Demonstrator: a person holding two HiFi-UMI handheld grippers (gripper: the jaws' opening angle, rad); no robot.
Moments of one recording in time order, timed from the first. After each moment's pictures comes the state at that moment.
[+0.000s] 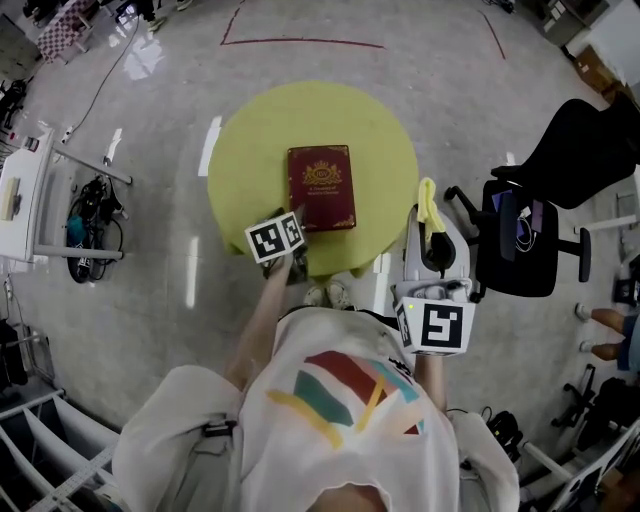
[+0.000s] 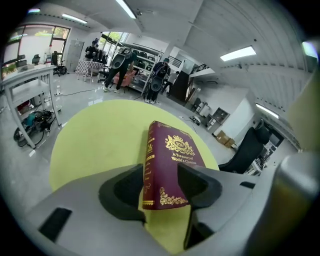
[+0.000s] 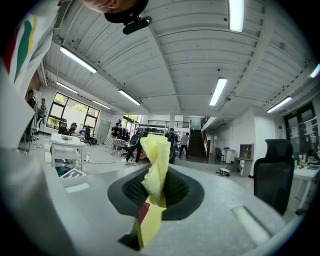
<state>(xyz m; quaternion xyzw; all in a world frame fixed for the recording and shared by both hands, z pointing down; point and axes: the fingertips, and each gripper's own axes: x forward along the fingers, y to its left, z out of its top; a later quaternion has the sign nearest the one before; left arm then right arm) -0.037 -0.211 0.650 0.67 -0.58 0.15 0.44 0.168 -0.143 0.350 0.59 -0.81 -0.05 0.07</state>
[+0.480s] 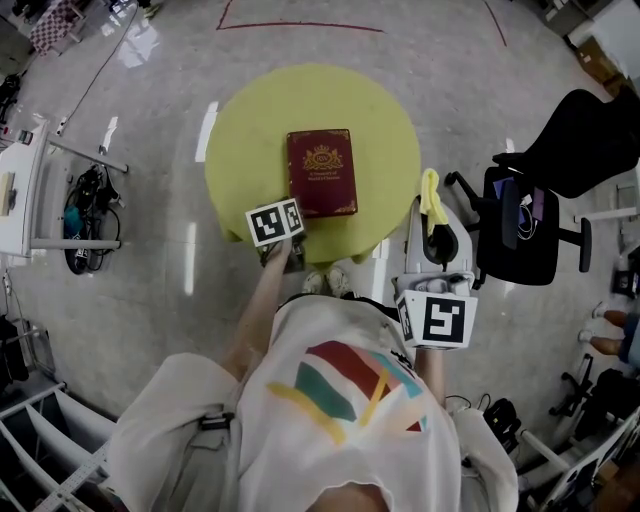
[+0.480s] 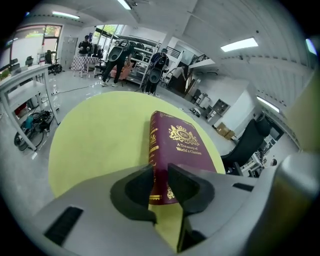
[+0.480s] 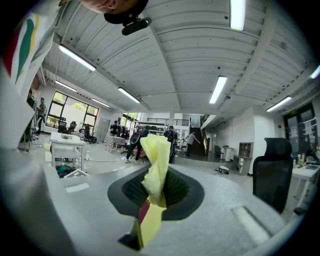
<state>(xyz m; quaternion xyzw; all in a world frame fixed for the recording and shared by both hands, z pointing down) -0.036 -0.204 0.669 0.67 -0.56 0.19 0.45 0.166 -0.139 0.357 0.59 -0.80 -0.04 0.08</state>
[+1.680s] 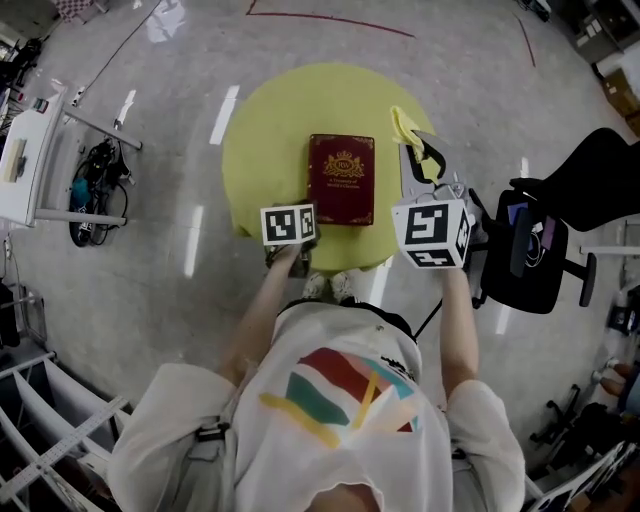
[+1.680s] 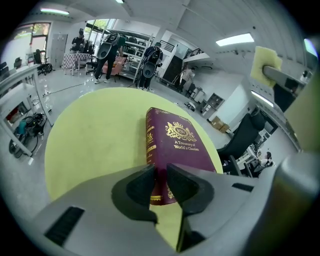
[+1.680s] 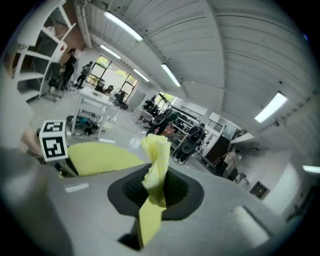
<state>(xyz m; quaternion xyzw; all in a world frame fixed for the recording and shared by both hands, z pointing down) -0.030 -0.209 0.666 0.69 -0.52 0.21 0.45 0.109 -0.279 0.397 0.46 -0.82 -0.16 0.30</state>
